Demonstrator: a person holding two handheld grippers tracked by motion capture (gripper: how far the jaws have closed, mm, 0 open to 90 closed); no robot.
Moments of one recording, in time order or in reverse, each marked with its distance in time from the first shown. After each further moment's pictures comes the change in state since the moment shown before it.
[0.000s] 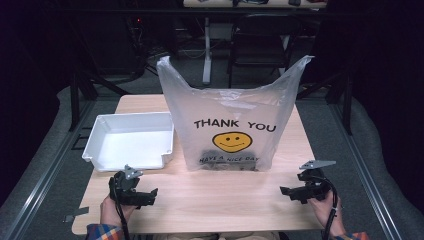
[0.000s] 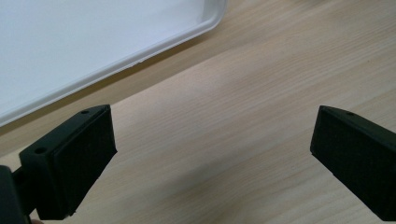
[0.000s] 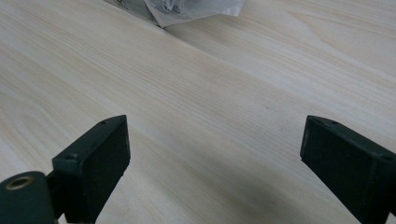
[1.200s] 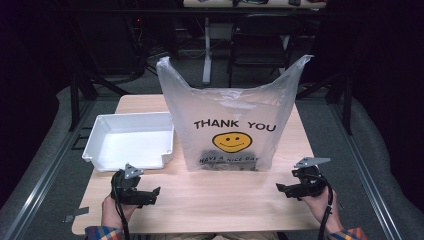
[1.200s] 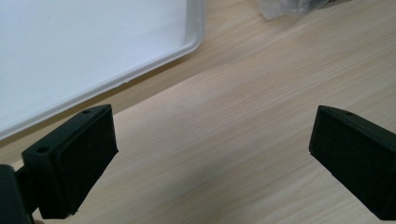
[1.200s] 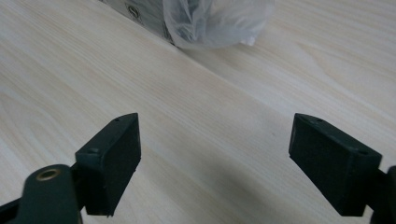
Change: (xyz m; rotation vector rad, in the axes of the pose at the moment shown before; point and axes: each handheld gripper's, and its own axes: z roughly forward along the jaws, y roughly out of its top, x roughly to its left) left arm -0.007 0.009 -0.011 -0.054 -0.054 0.012; right arm 0.017 0.016 -0.002 -0.029 -0.017 -0.073
